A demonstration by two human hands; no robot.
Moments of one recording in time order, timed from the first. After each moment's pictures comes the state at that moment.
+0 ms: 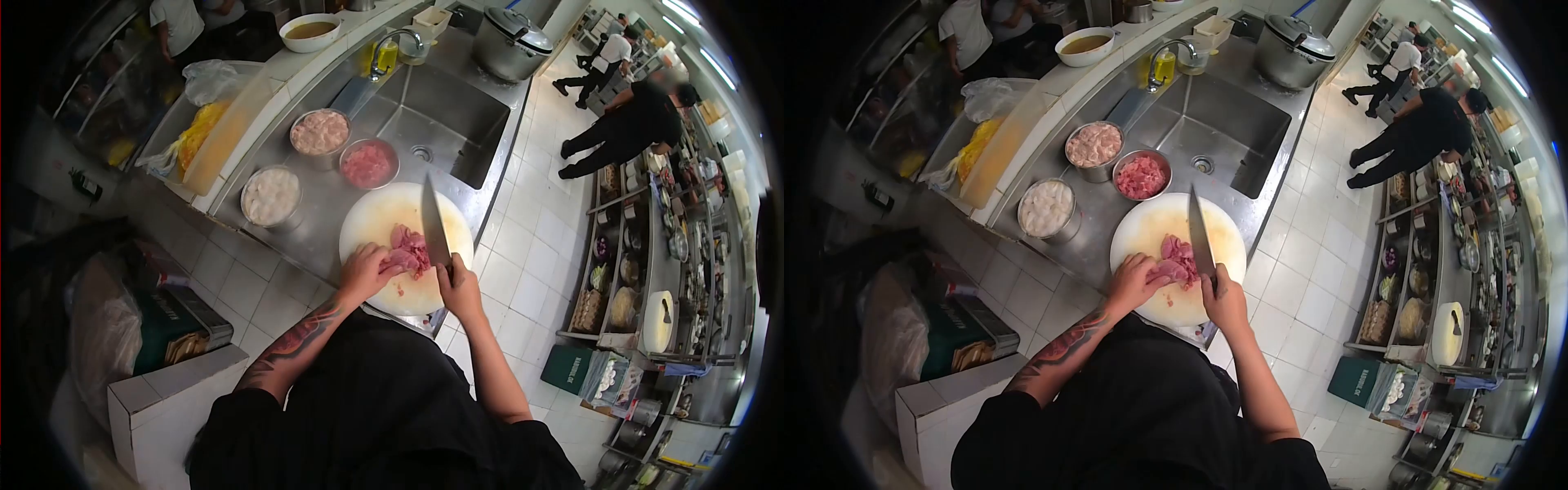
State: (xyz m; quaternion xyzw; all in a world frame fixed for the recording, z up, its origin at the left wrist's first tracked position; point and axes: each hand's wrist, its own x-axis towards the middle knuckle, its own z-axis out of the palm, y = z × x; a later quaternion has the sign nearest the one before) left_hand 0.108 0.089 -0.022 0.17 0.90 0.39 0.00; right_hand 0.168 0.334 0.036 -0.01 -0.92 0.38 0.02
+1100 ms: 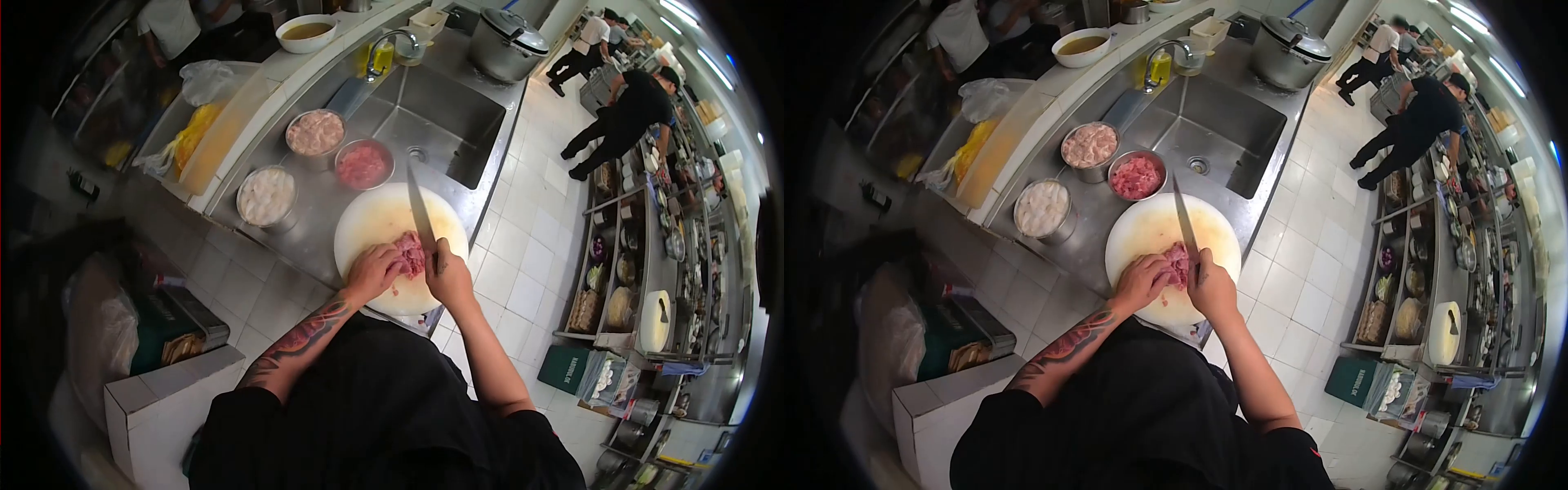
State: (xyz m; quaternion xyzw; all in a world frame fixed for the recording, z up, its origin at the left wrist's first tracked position) left_hand 0.106 0.111 -0.044 0.29 0.86 0.41 -0.09; right_hand 0.134 0.317 0.046 -0.03 -0.96 0.29 -0.04
